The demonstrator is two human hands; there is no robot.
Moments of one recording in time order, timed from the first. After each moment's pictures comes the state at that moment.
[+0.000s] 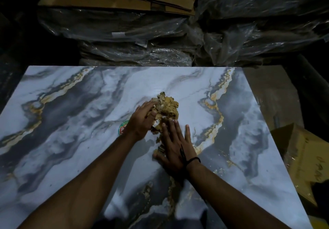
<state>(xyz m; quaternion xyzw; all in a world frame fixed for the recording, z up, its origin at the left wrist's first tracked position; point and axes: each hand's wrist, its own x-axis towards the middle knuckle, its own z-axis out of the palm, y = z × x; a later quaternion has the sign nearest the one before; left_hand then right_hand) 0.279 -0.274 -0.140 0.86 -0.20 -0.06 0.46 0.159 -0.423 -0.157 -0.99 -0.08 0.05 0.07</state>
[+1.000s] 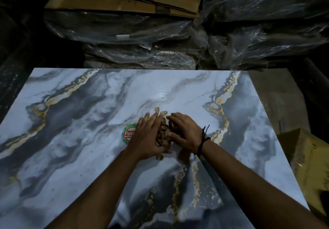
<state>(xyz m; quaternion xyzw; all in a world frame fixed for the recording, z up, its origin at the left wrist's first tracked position) 0.249 -0.268 -0.147 0.93 -0.29 -0.10 0.18 0.226 -0.470 -0.145 -0.95 -0.16 -0.01 0.26</state>
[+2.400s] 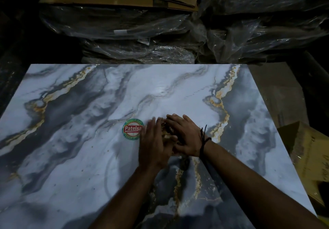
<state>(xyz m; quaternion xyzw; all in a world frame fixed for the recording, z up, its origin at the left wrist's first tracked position) 0.188 -0.296 -0.152 0.94 -0.12 0.02 0.33 0.201 -0.468 -0.145 -0.95 -0.20 0.04 0.22</state>
